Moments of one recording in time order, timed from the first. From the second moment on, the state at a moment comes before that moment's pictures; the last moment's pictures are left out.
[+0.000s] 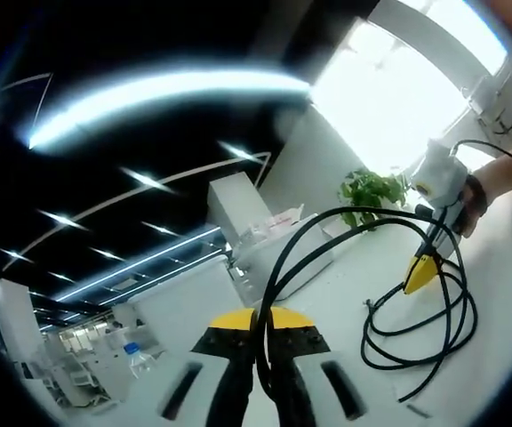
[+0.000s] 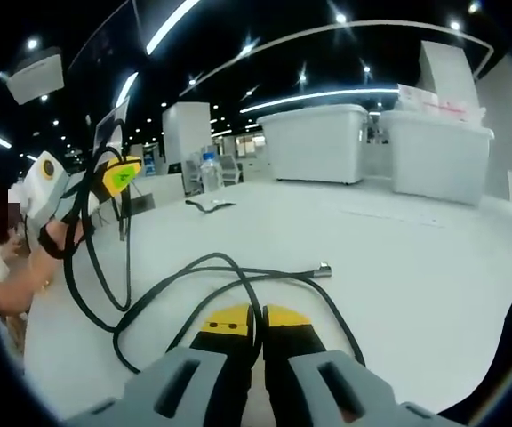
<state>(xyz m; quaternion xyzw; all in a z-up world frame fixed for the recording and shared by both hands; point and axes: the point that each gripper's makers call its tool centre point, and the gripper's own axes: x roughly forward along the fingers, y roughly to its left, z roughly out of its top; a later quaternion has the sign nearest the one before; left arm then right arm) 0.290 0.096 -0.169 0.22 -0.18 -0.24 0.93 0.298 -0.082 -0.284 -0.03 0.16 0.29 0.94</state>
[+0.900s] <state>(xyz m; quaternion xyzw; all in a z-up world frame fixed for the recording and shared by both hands) 0.285 0.083 -0.172 0.23 -0.19 -0.27 0.92 0.289 -0.072 -0.234 0.02 0.07 0.32 0.95</state>
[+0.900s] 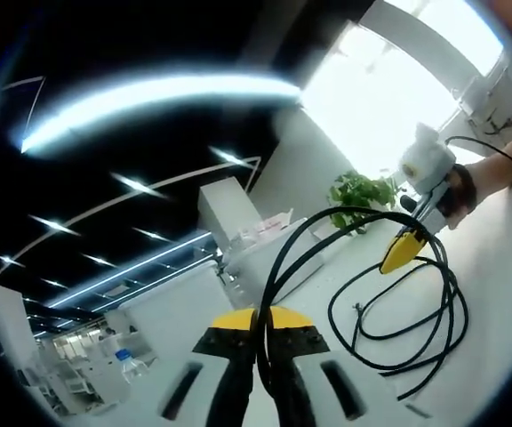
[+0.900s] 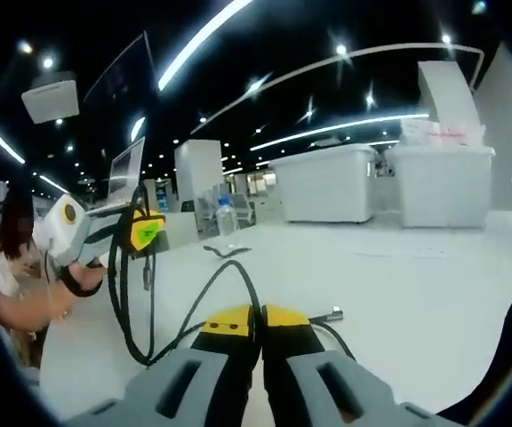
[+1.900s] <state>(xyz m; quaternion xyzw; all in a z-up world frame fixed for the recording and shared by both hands) 0.274 0.065 -0.176 0.24 -0.20 -0.31 0.90 0.260 -0.036 -0.200 -0.01 -0.03 0.39 0.92</state>
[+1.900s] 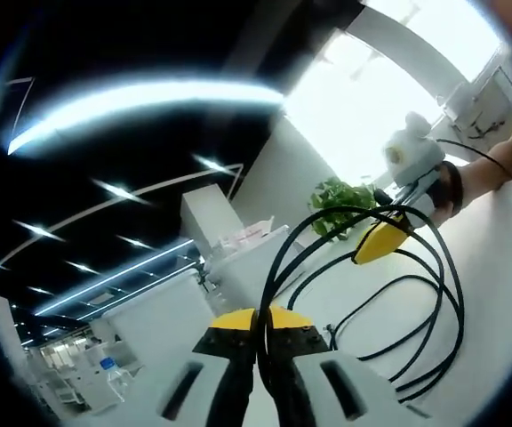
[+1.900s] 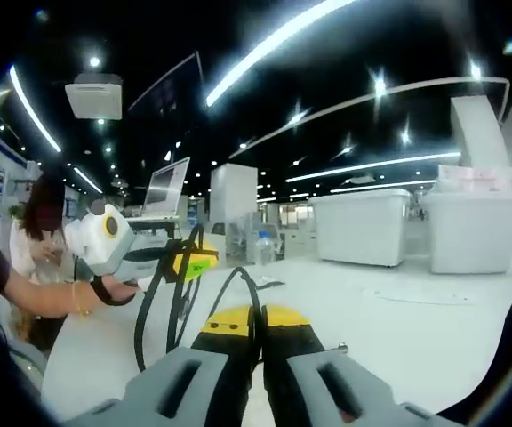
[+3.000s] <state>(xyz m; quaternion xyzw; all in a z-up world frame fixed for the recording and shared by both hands) 0.270 0.051 -0.183 0.23 -0.20 -0.34 0.89 0.229 -0.016 -0.177 -0.01 -0.10 0.45 0.89</state>
